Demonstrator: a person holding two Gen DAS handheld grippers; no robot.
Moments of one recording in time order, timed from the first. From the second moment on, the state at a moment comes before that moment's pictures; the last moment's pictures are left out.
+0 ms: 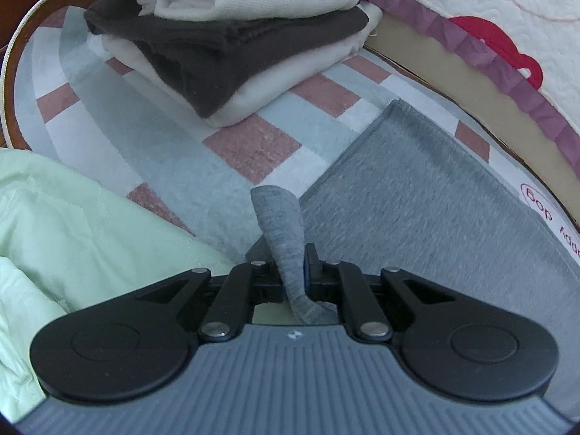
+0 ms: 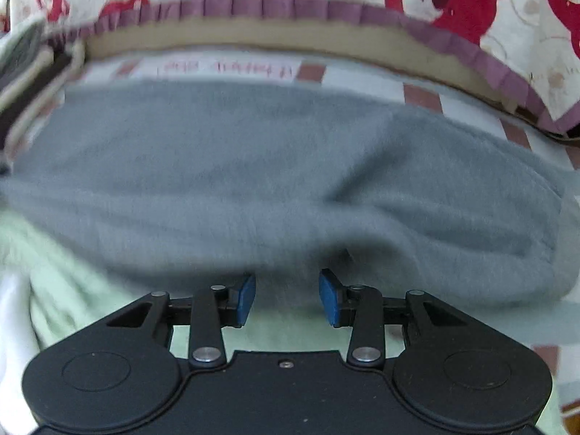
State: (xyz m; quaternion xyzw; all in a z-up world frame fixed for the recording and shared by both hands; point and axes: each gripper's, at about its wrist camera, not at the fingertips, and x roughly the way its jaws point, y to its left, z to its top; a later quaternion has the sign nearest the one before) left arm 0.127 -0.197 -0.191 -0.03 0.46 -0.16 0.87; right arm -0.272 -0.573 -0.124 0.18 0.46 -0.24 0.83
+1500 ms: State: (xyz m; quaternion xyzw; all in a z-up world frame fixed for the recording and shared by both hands) left arm 0.137 -0.137 -0.154 -0.05 0.47 -0.17 0.86; right arm -0.260 -0.630 -0.181 0.22 0.47 -0.39 0.76
